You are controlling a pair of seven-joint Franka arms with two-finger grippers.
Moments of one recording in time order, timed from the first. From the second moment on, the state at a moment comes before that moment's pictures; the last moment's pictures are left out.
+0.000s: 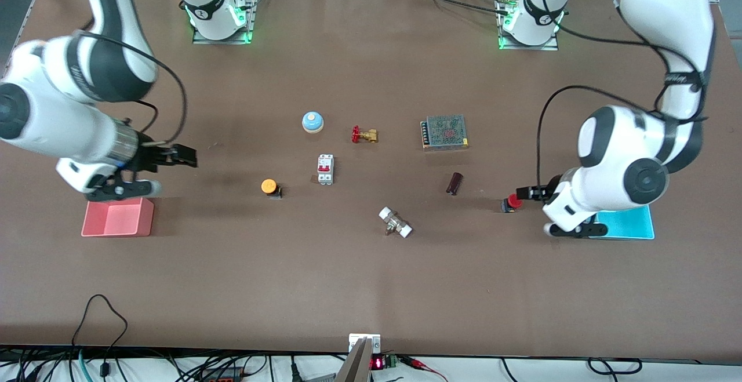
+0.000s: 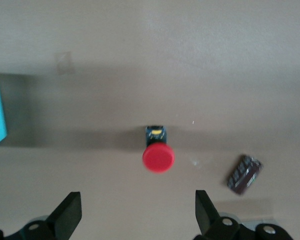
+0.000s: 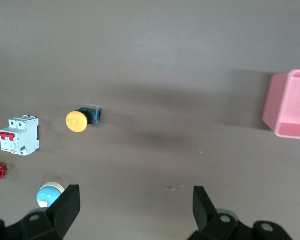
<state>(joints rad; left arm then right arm) -0.06 0.55 -0.11 -1.58 -0.04 1.95 -0.19 0.26 0.32 -0.12 -1.64 0.12 1.83 -0.02</state>
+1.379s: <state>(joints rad) -0.10 0.65 -0.10 -1.66 -0.04 2.10 -0.25 0.50 0.64 -0.13 -1.64 0.12 2.12 0.36</state>
